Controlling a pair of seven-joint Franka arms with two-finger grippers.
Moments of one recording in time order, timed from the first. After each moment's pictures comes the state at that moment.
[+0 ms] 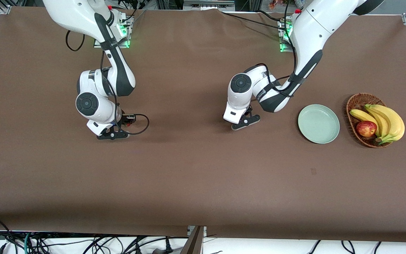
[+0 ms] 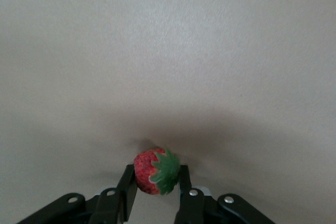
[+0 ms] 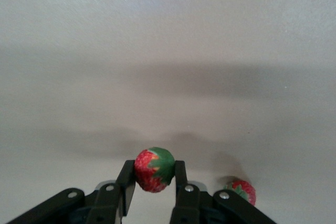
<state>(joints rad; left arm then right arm) -0.13 0.67 -0.55 -1.89 0.54 2.36 -1.39 0.61 0.45 -0.32 -1.98 0.23 2.24 0.09</state>
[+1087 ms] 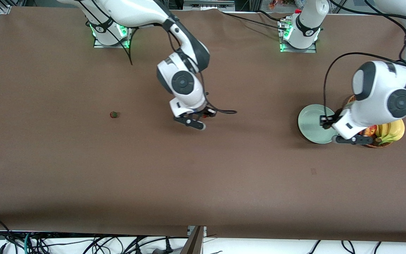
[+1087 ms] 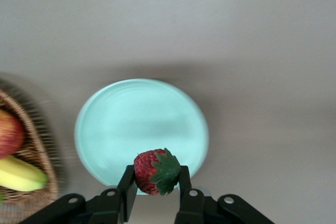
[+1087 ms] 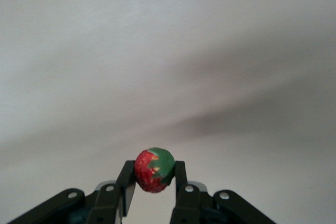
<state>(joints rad) -0.05 0.28 0.08 -1.91 -0.03 1.98 0.08 0.79 0.76 0.00 -1.37 0.23 2.21 1.08</state>
